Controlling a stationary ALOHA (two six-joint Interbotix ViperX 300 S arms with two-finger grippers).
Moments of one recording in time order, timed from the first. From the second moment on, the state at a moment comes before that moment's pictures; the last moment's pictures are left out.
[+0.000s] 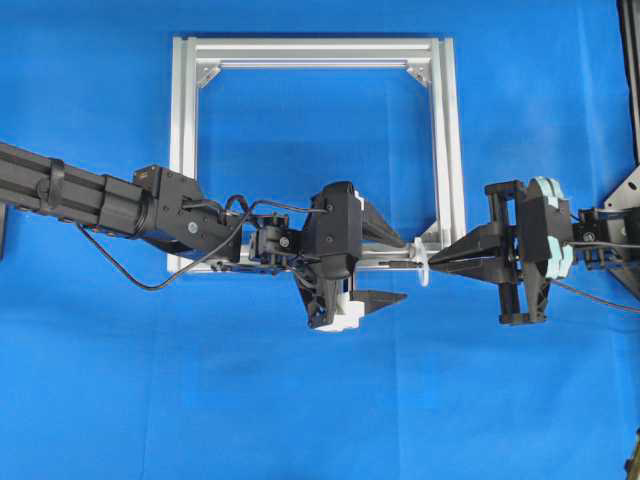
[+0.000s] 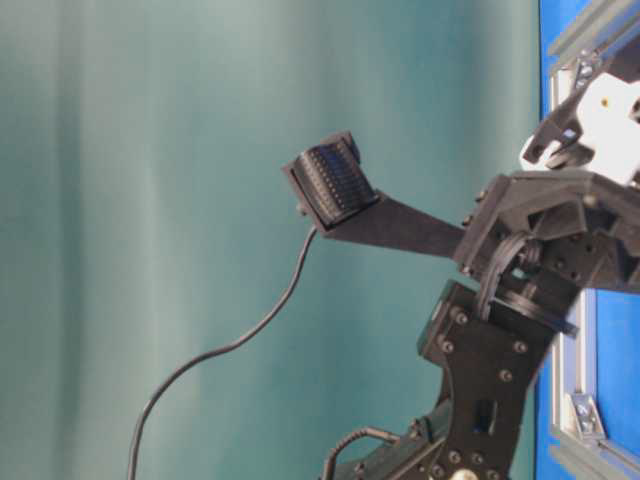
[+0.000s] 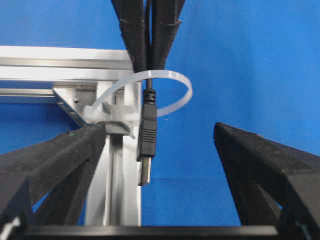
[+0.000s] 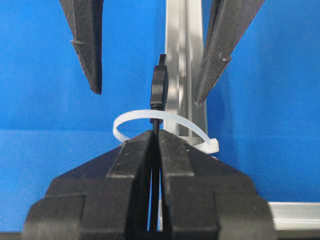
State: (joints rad) left arm -0.10 0.44 0.38 -0.09 -0.44 -0.02; right arm 0.22 -0.19 1.26 0.24 -0.65 0.07
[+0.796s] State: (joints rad) left arm -0.09 0.44 0.37 -0.09 -0.38 -0.02; right arm 0.22 -0.19 1.26 0.24 -0.64 0.07
